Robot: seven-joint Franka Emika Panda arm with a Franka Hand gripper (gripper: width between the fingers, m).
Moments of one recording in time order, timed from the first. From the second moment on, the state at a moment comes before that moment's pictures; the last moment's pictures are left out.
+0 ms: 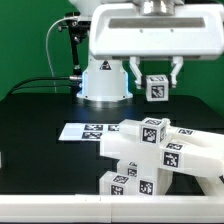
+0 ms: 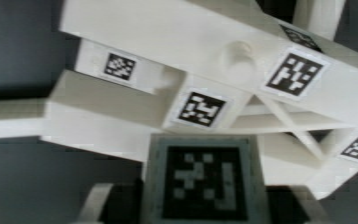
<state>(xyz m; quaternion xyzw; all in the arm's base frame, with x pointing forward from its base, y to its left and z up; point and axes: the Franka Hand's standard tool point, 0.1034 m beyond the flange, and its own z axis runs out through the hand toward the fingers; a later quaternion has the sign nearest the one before) 0.585 0.061 0.157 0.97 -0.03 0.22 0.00</state>
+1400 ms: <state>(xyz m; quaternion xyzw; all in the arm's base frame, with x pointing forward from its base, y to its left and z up) 0.570 0.072 0.129 0.97 0.01 0.24 0.02</state>
